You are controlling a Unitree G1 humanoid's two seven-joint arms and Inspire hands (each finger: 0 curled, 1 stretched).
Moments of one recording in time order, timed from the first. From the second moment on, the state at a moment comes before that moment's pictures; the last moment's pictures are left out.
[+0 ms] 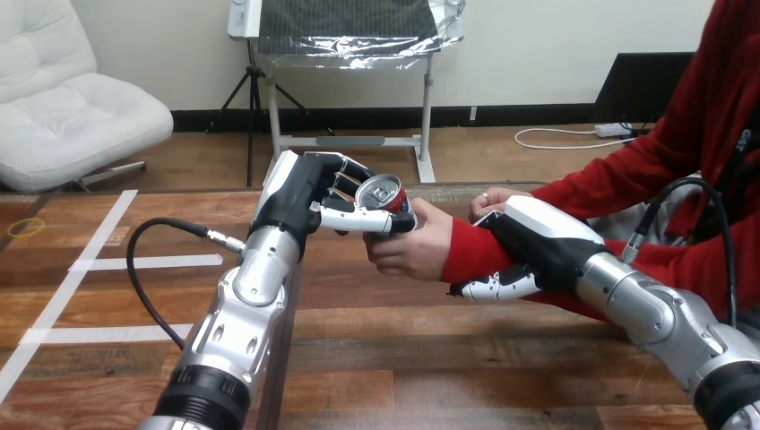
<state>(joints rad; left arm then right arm) -0.61 0.11 -0.10 0.66 0.21 0.06 -0.01 -0.67 -0.46 0.35 1.02 -0.51 -0.52 0.14</state>
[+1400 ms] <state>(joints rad) -0.57 0.14 -0.09 0.59 0.15 0.06 -0.16 -0.67 -0.47 0.35 1.02 -0.49 -0.55 0.14</state>
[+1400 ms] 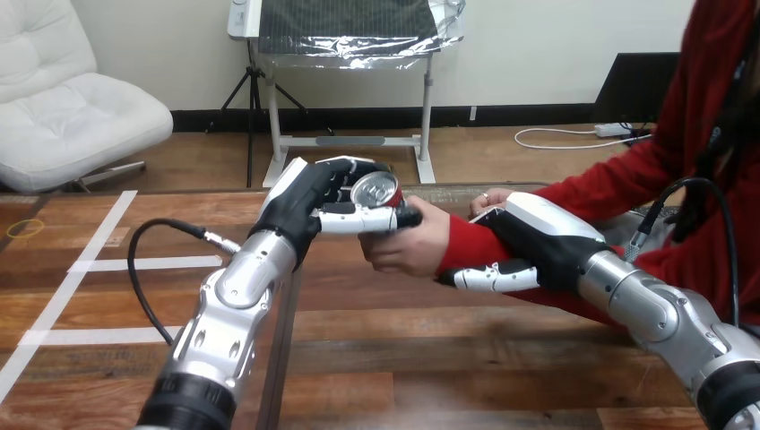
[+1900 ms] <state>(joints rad) -0.53 0.15 -0.07 0.55 0.15 0.06 -0.16 -0.67 -0.47 0.35 1.02 -0.48 -0.56 0.14</state>
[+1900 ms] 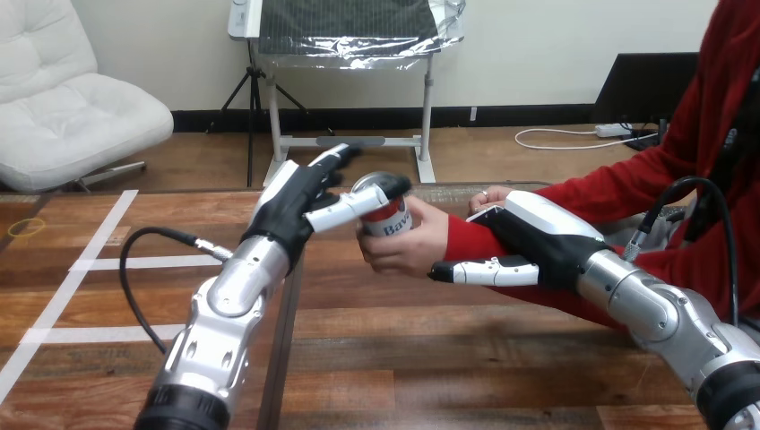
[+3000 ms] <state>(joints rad) -0.39 0.14 -0.03 0.41 0.12 0.00 -0.08 -0.66 -0.47 0.35 0.92 -0.49 -0.54 0.19</state>
